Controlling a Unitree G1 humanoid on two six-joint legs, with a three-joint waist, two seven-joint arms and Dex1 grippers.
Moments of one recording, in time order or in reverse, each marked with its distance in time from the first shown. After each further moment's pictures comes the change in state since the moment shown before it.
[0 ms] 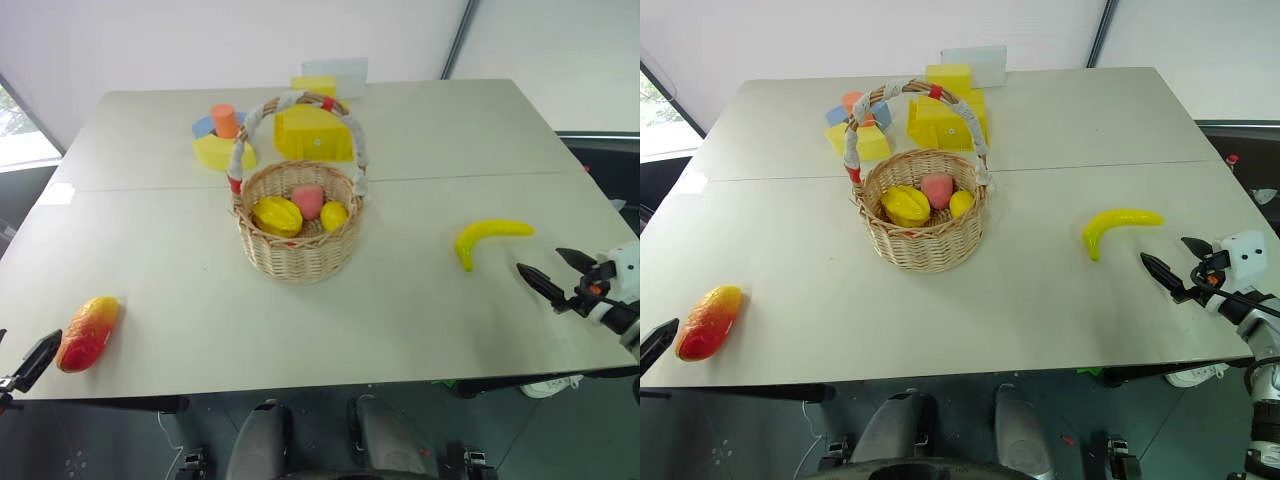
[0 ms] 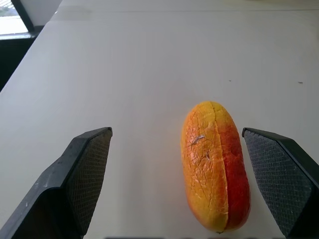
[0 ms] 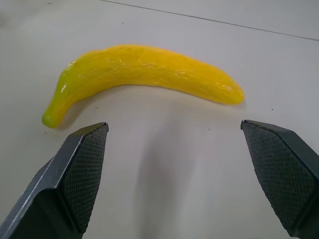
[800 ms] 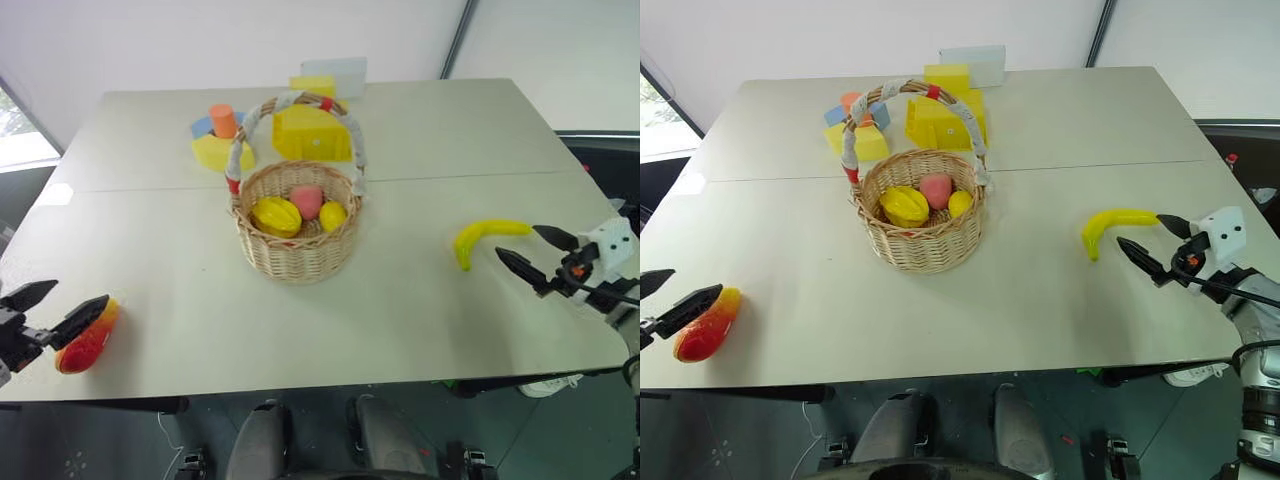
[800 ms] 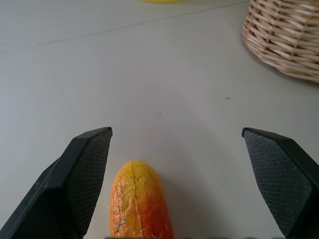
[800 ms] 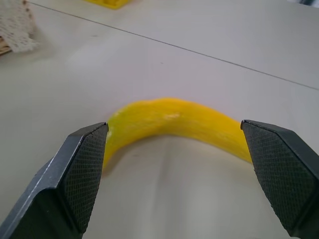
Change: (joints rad) left arm -0.088 0.283 -0.044 -0.195 -0.096 0.319 0.028; right arm -0.038 -0.001 0.054 -0.209 0.019 0.080 0.031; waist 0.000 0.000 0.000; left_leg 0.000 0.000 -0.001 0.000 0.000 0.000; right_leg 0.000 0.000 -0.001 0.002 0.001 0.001
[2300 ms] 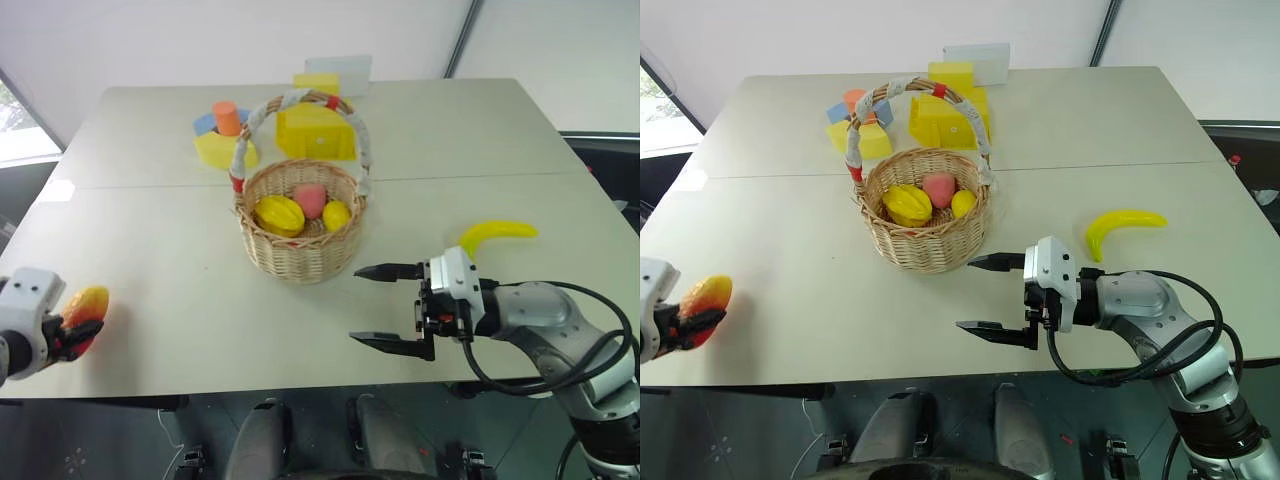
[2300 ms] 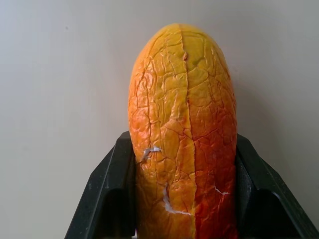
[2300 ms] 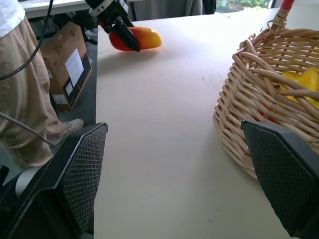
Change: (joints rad) left arm -0.251 0.111 -0.277 0.127 0.259 0.281 0.095; right arm -0.048 0.060 0.457 -0.680 0.173 0.267 0.110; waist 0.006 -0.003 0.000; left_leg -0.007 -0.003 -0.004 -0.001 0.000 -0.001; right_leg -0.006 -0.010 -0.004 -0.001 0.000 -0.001
